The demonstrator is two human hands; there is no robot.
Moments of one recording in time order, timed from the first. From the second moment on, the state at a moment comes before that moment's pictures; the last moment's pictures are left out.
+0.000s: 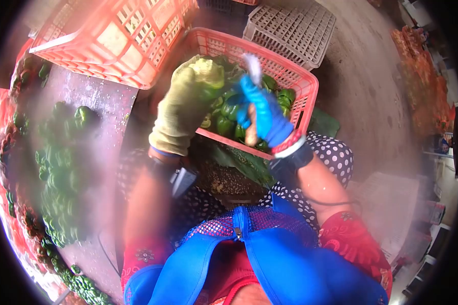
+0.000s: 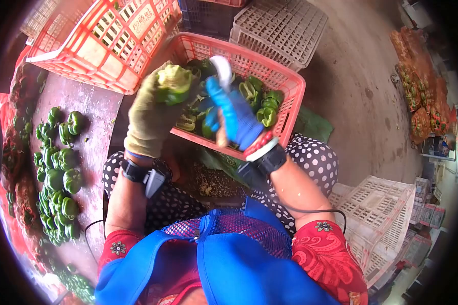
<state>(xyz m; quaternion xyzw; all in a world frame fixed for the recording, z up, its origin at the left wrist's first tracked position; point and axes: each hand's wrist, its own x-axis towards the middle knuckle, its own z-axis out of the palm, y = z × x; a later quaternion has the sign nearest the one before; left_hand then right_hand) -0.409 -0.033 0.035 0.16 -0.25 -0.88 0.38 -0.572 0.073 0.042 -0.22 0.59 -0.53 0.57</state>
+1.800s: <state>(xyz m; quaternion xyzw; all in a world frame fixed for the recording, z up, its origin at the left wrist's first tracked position) -0.409 -0.024 0.054 0.26 -0.17 -0.87 0.38 -0.596 0.071 0.054 -0.18 0.23 -0.62 0.72</state>
